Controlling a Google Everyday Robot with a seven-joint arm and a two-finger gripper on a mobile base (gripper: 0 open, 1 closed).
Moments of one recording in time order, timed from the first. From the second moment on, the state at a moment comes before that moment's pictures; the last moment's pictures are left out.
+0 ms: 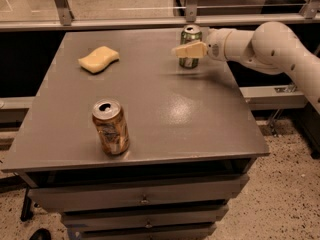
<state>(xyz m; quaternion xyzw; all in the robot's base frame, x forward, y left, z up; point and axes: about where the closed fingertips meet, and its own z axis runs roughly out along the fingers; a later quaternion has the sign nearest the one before) 0.777 -0.112 0.889 -0.30 0.74 0.21 0.57</state>
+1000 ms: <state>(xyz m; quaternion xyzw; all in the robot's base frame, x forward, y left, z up) 0.758 -0.110 0.914 -0.31 0.73 0.21 0.58</state>
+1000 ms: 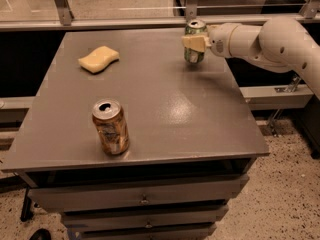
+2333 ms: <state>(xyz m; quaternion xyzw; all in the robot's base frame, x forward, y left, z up) 0.736 -0.103 0.940 -0.31 0.71 0.23 0.59</state>
